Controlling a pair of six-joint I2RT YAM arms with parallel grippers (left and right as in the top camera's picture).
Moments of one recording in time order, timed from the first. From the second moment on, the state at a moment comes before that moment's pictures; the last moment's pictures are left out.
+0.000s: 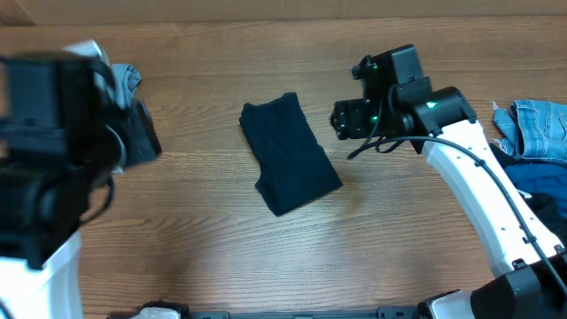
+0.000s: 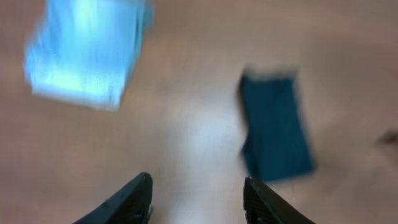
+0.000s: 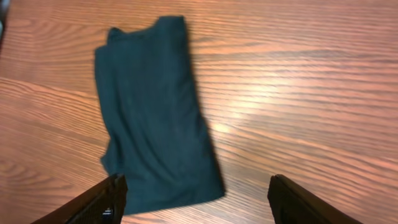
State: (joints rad) left arm -0.14 1.39 2.11 -1.69 -0.11 -0.39; right arm 0.30 1.60 1.47 -0.93 -0.19 0.20
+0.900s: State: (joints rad) left arm -0.62 1.90 1.18 -0.76 0.04 -0.35; right arm 0.20 1.78 1.40 -0.94 -0.20 0.30
